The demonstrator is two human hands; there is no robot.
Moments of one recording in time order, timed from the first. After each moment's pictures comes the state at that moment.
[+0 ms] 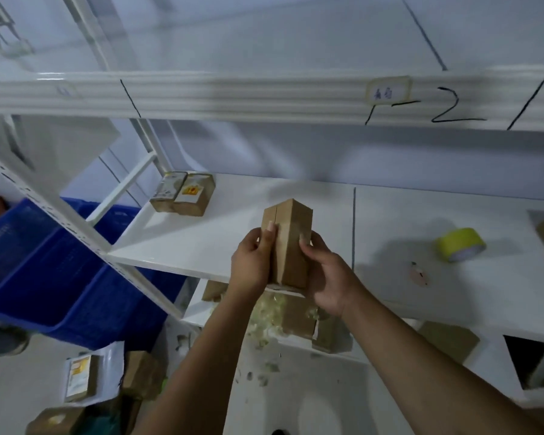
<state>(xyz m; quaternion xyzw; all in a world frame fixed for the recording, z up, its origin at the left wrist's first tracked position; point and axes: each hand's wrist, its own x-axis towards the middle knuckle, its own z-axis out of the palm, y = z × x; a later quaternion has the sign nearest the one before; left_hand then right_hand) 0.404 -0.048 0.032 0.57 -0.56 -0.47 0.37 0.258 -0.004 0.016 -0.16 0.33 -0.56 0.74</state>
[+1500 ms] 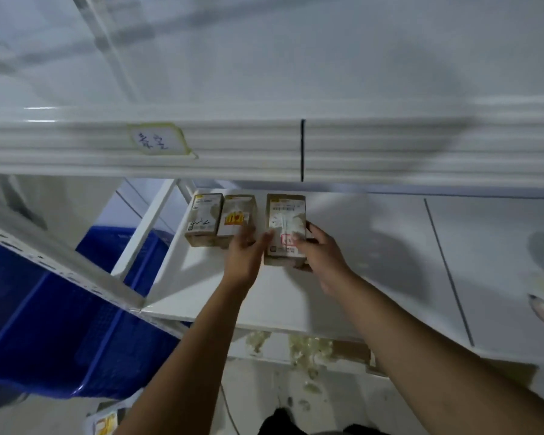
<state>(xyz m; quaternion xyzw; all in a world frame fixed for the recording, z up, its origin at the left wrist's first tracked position) 0.558 -0.280 -0.016 0.51 -0.56 -0.54 0.37 0.399 -0.232 -0.020 -0.28 0.65 -0.50 0.50</state>
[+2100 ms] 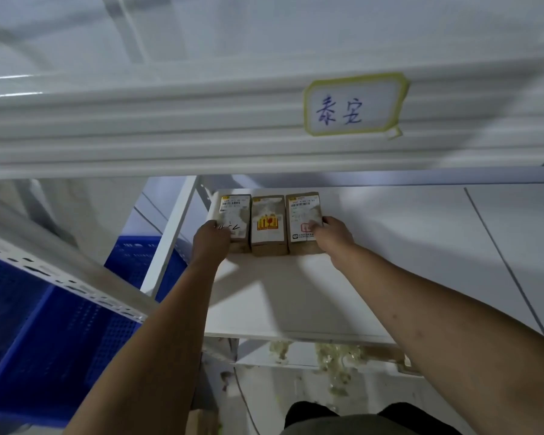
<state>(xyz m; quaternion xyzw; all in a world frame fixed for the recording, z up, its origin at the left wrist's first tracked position) 0.679 -0.449 -0.076 0.69 -0.62 -0.33 0.18 0.440 -0.341 -0.064 -0.29 0.80 -0.36 0.38</state>
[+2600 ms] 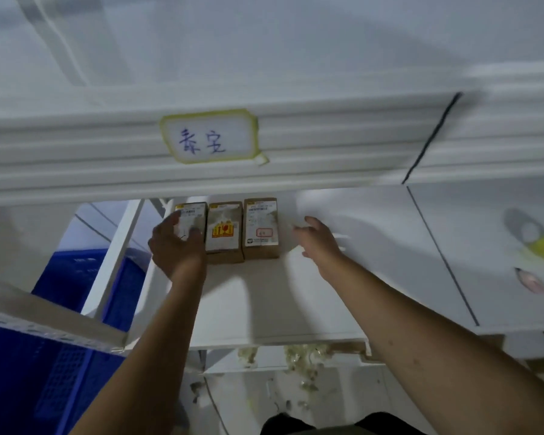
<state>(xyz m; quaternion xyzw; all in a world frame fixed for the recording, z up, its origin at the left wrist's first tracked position) 0.625 -0.381 -0.042 0.66 -0.56 -0.27 0.42 0.394 -0.293 -0.052 -0.21 0.76 -0.45 0.42</state>
